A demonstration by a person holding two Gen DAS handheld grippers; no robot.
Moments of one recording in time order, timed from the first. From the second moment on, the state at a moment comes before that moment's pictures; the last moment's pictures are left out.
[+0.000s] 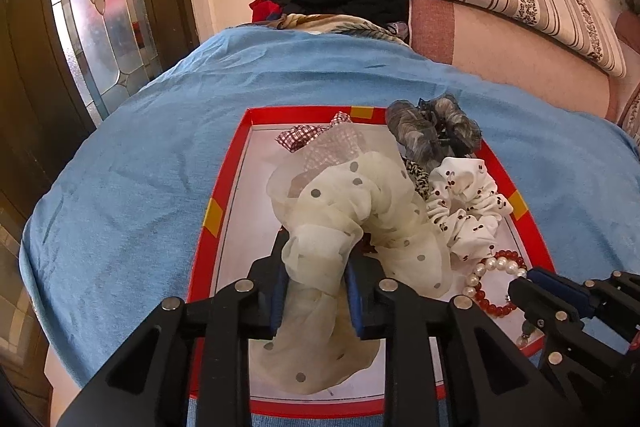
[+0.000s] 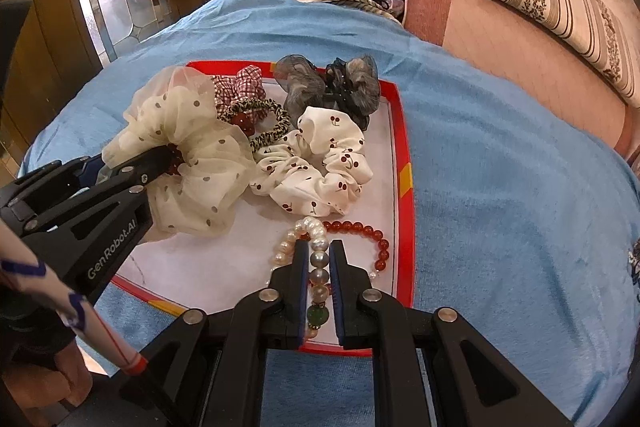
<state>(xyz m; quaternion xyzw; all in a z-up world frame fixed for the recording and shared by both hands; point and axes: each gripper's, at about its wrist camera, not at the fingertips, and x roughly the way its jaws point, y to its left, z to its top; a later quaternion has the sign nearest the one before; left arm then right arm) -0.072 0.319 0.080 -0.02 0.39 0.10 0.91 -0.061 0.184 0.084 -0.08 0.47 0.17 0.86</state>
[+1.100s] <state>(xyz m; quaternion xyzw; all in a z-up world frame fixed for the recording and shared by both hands) -0.232 0.289 0.190 -0.01 0.30 0.27 0.92 -0.182 0.102 0.196 -0.14 0.32 0.12 0.93</state>
